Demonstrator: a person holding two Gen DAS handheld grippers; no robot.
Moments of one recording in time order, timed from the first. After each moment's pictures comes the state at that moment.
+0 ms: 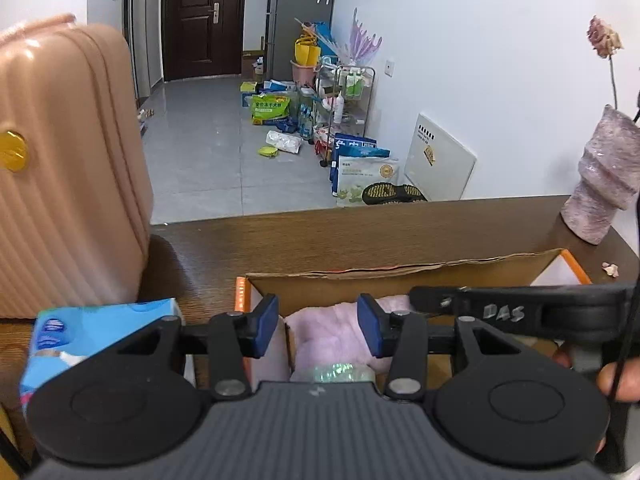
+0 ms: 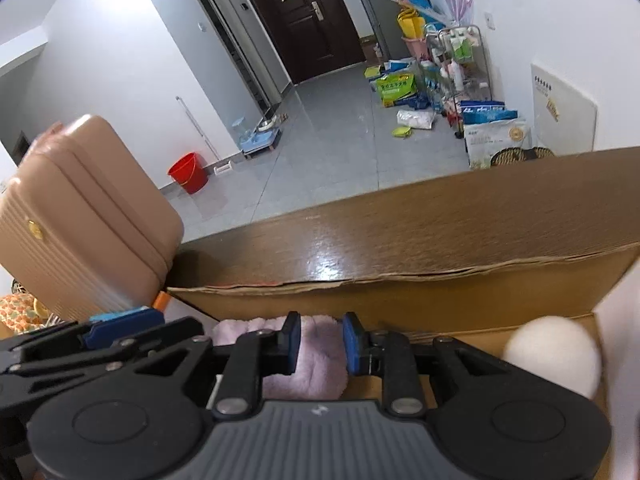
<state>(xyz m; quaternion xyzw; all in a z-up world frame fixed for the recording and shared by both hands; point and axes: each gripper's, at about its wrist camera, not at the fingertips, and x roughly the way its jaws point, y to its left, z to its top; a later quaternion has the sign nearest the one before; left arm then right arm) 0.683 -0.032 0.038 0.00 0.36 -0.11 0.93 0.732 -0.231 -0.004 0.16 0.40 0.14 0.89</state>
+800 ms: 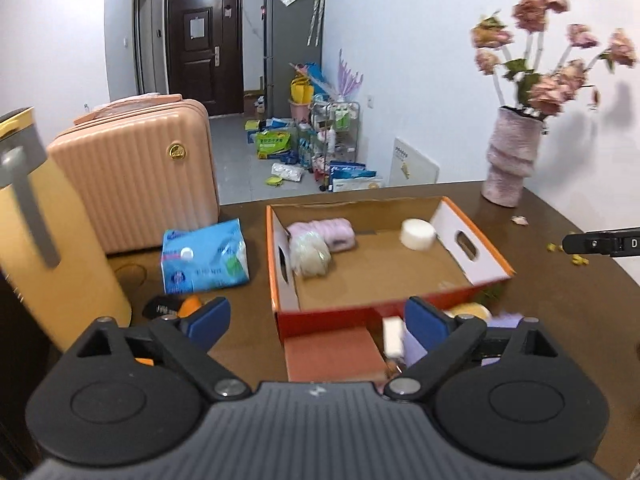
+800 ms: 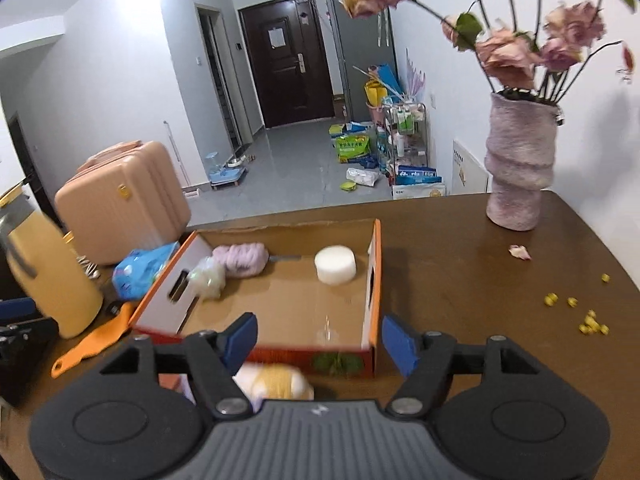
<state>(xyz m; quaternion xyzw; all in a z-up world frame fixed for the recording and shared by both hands) 0.381 -0.006 0.133 0.03 0.31 -0.11 0.95 0.417 -0.358 0.127 0.08 0.33 0.07 0.94</state>
